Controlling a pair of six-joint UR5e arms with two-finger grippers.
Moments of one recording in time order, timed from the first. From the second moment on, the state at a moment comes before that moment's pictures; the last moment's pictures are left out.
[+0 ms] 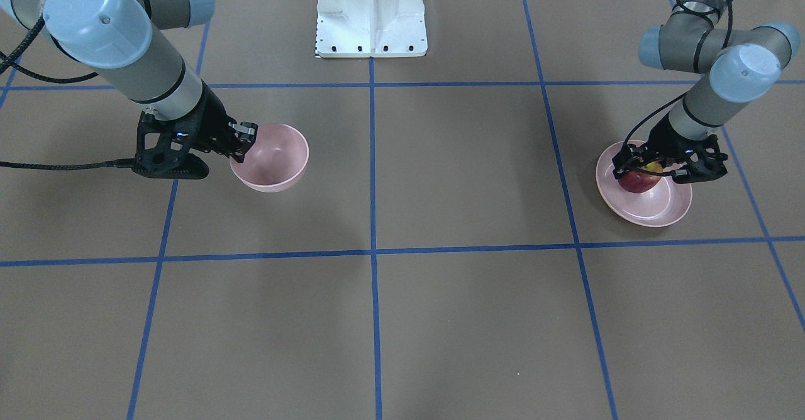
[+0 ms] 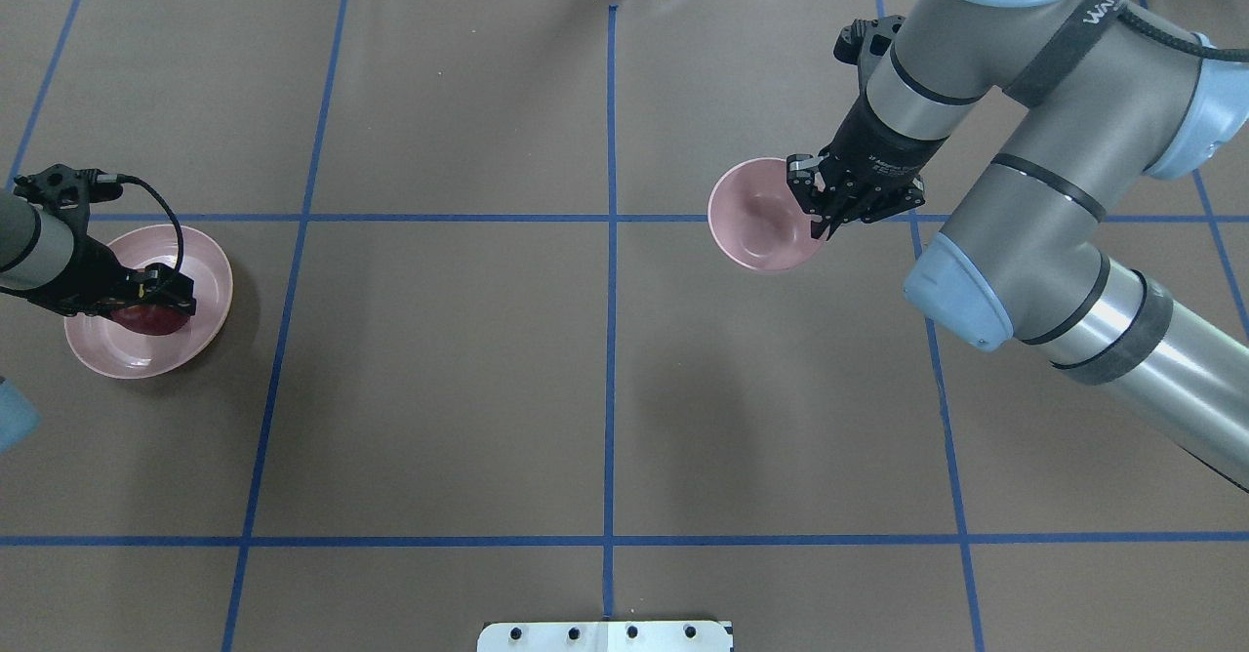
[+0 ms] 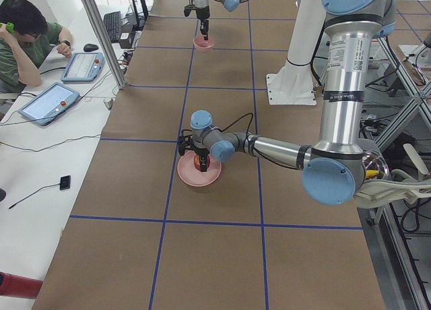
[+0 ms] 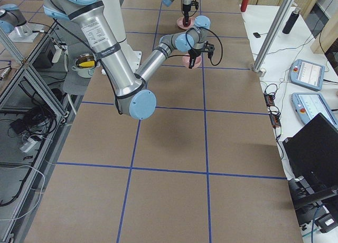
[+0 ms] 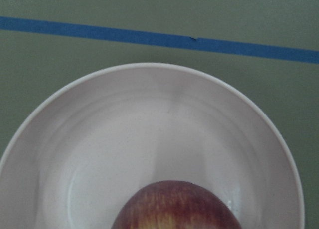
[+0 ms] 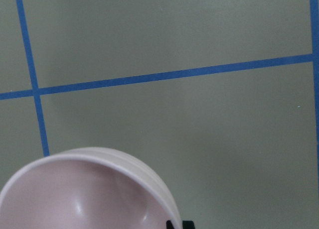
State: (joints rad) left arm -0.89 -1.60 -1.64 -2.10 -2.15 -0.99; right arm 0.85 -1.01 1.82 -1.74 2.26 1.04
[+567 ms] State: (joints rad) left arm -0.97 -1.61 -1.86 -1.81 -2.25 -0.94; right arm 0.82 -0.94 1.73 -1.73 2.24 1.04
